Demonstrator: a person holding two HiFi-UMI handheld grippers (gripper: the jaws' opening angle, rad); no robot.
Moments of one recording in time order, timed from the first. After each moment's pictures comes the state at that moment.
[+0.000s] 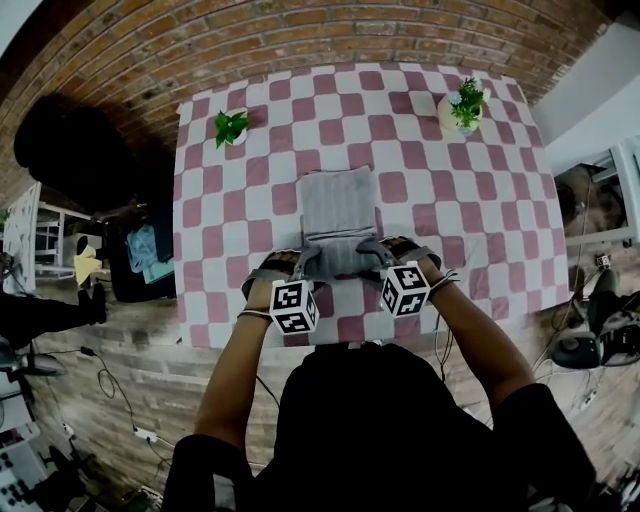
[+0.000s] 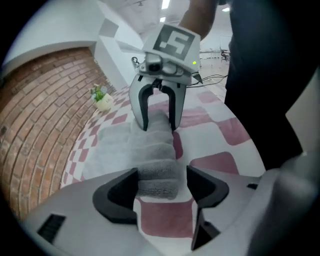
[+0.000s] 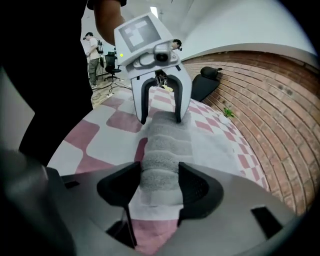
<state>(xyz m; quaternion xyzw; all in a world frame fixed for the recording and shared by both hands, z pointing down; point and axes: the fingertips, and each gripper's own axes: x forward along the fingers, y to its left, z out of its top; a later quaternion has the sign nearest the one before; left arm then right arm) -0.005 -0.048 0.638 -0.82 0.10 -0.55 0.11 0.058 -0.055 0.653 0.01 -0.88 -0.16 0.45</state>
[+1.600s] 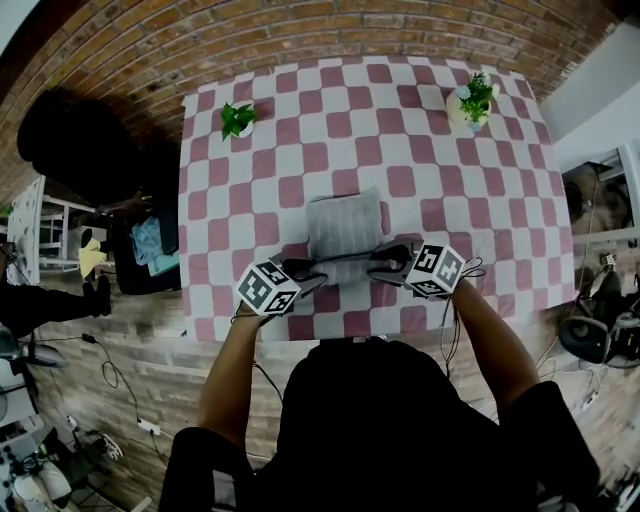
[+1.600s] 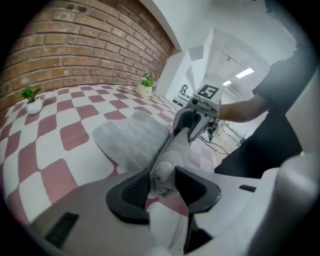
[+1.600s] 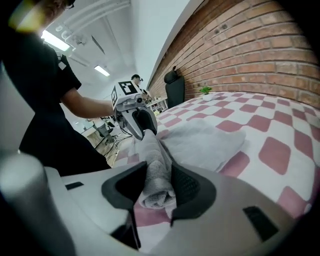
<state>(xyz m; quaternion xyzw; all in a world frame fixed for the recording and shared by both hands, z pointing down) -0.029 -0.039 0.616 -0.87 0.18 -0.35 -0.30 0.071 -0.049 0.612 0.02 -0.93 0.20 0.30</state>
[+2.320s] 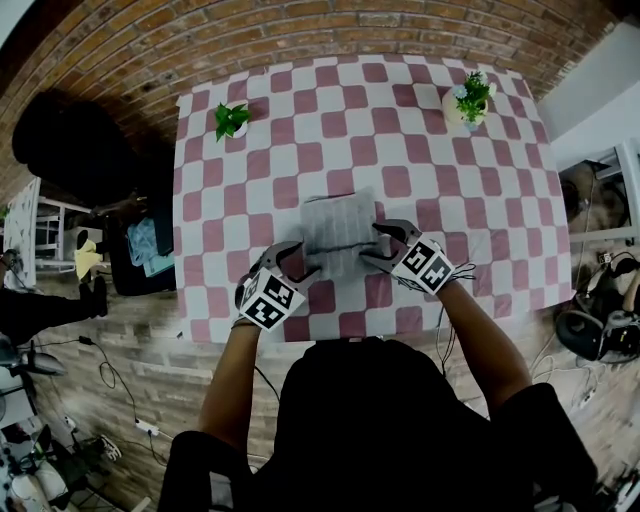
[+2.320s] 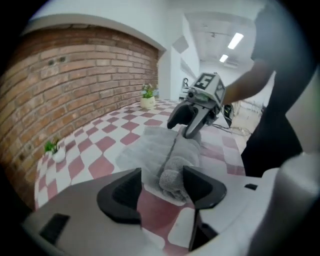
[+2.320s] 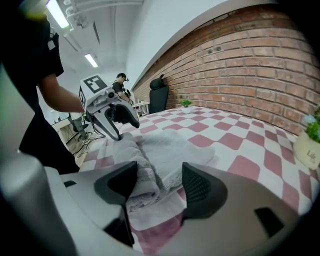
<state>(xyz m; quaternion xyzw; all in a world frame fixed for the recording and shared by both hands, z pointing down) -0.037 -0.071 0.596 -0.86 0.28 -0.41 -0.11 0.072 -0.103 0.614 0.15 -0.93 0.12 0.30</state>
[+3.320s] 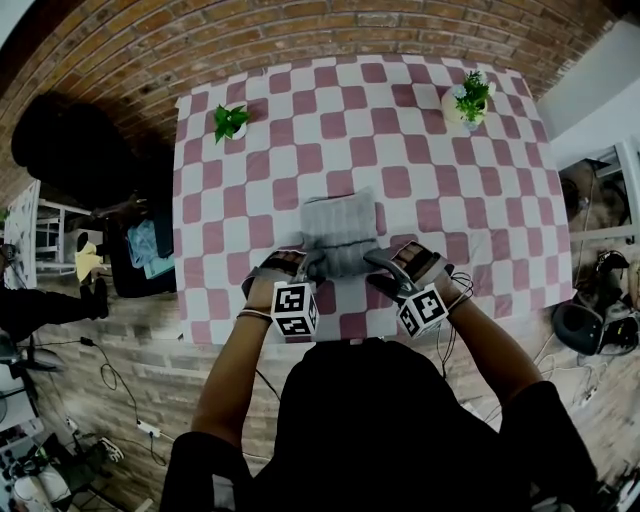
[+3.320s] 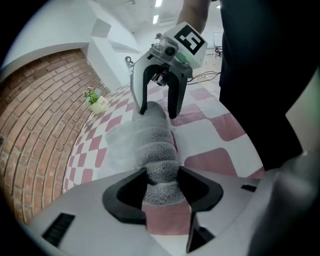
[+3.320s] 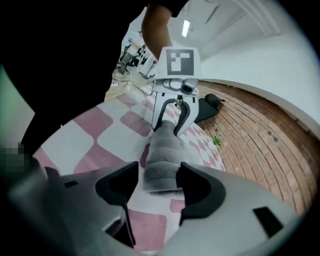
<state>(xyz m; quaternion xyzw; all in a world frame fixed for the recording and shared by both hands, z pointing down) -0.007 -0.041 0.637 -0.81 0.07 -0.57 0.13 0.071 -0.032 0.615 0.04 -0.85 -0.34 0.40</state>
